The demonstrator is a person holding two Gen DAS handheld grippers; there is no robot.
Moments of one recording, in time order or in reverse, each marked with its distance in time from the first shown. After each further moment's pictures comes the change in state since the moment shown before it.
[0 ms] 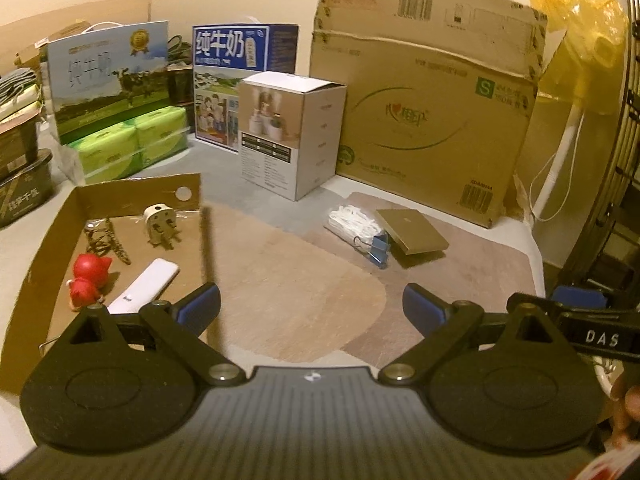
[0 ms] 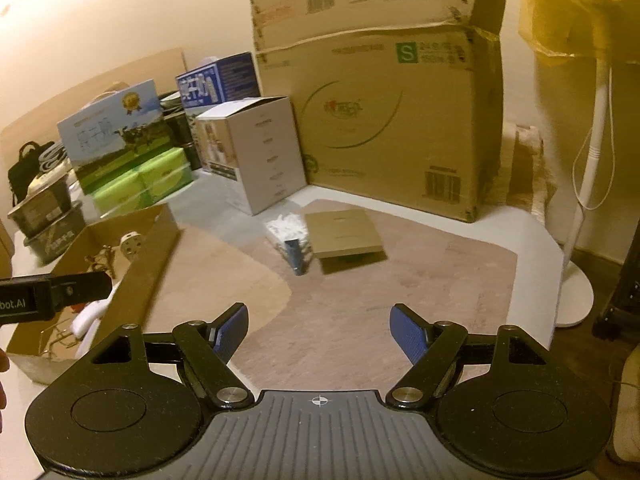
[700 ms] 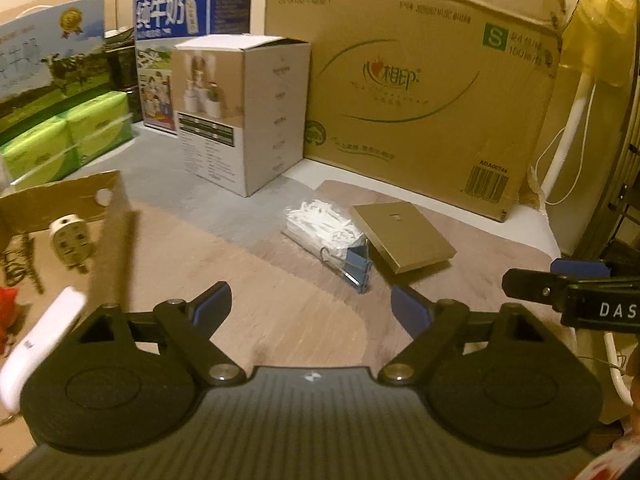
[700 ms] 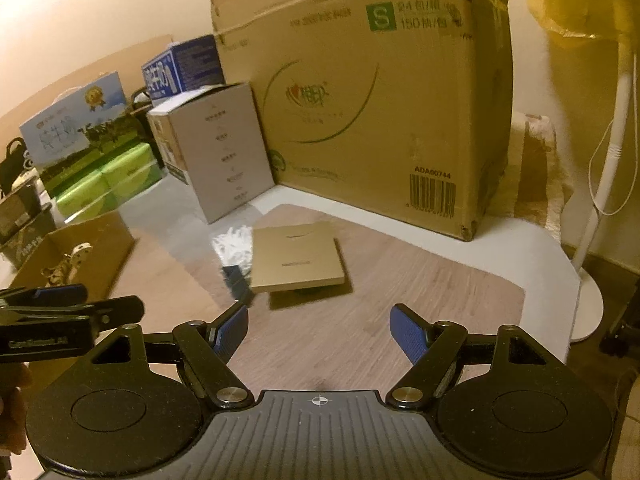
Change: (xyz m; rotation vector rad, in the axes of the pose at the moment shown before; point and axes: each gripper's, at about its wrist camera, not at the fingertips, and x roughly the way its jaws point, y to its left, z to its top) left arm 0.126 -0.042 0.018 0.042 0.054 -0.032; right arm 0.087 -0.059 0.037 -0.011 0.060 0.017
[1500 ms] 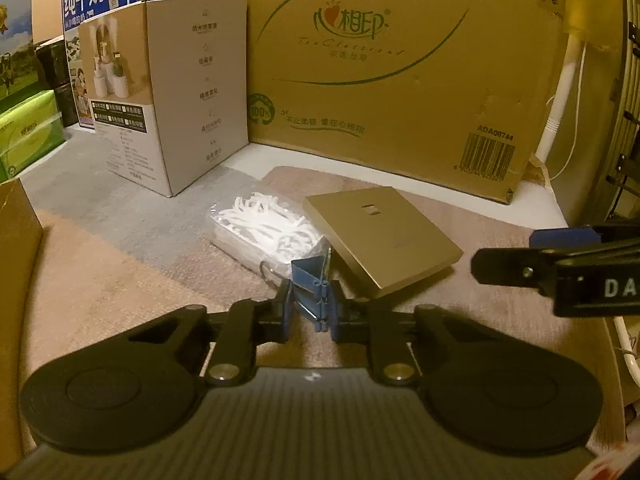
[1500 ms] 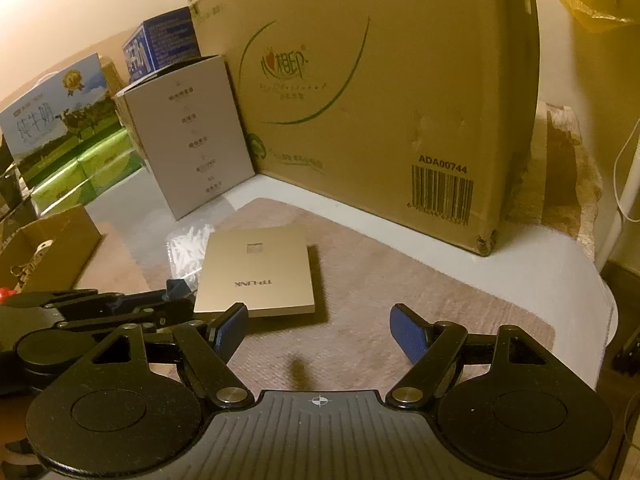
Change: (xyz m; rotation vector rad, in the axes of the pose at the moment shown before) left arm 0.092 -0.031 0.000 0.080 0.018 -0.065; right arm 0.065 -0.029 0.017 -0.025 0.040 0.019
